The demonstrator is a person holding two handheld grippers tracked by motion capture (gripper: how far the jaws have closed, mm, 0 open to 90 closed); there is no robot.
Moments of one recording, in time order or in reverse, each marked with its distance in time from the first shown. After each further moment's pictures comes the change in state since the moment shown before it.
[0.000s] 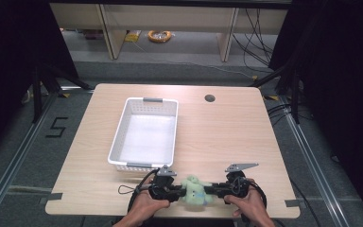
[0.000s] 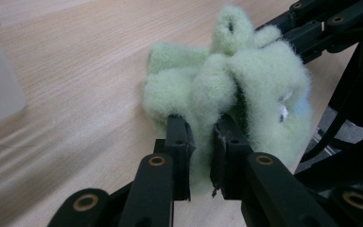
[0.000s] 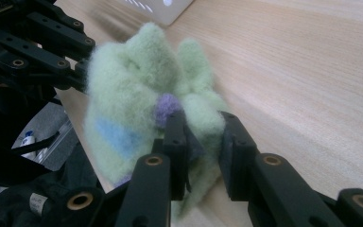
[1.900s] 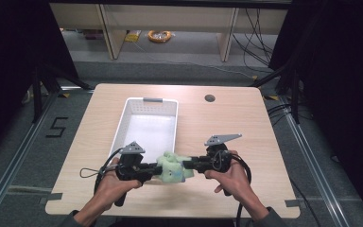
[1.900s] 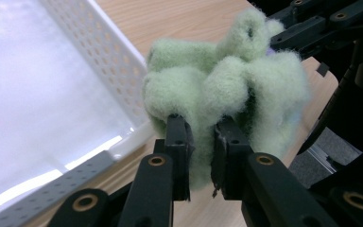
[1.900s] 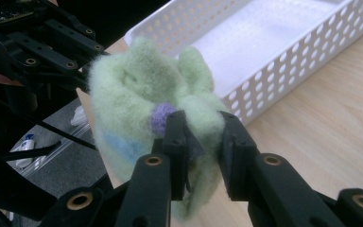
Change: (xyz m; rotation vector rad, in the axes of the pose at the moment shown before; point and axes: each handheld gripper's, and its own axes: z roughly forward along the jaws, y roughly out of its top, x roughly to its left) left arm 0.027 0.040 -0.104 -0.121 0.051 0.008; right arm 0.063 0.102 -0.002 -0.066 0.039 -0.145
